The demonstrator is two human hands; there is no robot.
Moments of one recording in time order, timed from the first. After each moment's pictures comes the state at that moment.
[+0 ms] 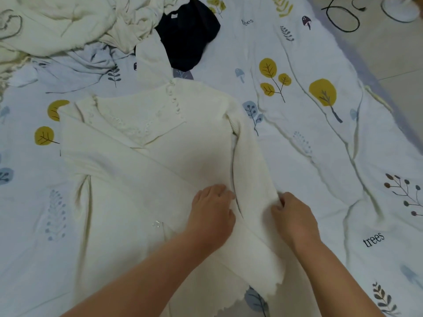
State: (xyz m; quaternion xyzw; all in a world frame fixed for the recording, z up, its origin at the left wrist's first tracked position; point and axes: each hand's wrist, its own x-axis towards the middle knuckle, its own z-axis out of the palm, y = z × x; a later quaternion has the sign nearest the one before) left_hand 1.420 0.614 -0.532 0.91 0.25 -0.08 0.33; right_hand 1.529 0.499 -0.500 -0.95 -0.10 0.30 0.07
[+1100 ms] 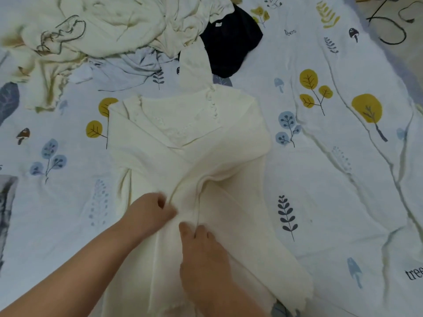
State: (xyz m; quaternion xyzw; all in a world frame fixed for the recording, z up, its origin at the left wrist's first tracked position) left_hand 1.319 0.720 -0.510 0.71 0.55 -0.16 0.42; right_hand 1.370 0.589 -0.507 -0.79 -0.47 0.40 0.01
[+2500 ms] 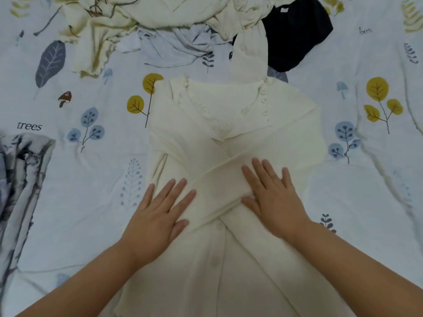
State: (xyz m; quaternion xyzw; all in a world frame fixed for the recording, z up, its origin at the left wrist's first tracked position) left_hand 1.237 0.717 -0.553 0.95 0.30 -0.07 0.11; right_hand 1.488 0.627 -0.558 -0.75 -0.63 0.18 -0.07
